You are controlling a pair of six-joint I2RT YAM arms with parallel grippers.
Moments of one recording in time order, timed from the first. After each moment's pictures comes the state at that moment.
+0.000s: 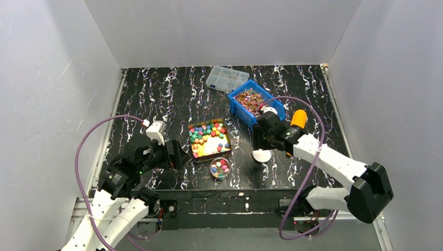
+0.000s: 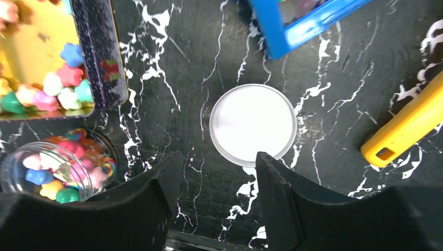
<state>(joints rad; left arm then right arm) -0.49 0.51 0.78 -0.87 0.15 -0.44 0.71 1.20 0.89 -0.64 0.18 0.51</state>
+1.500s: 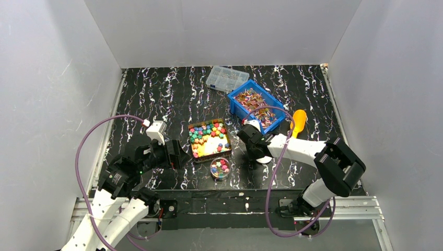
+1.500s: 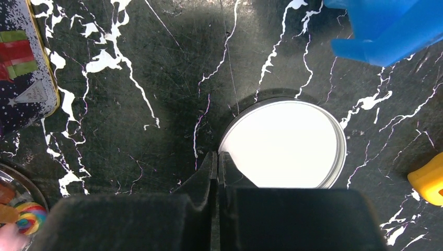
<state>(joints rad) -0.49 0.52 0.78 -0.87 0.15 -0.44 0.87 1.53 0.82 -0.48 0.32 0.52</state>
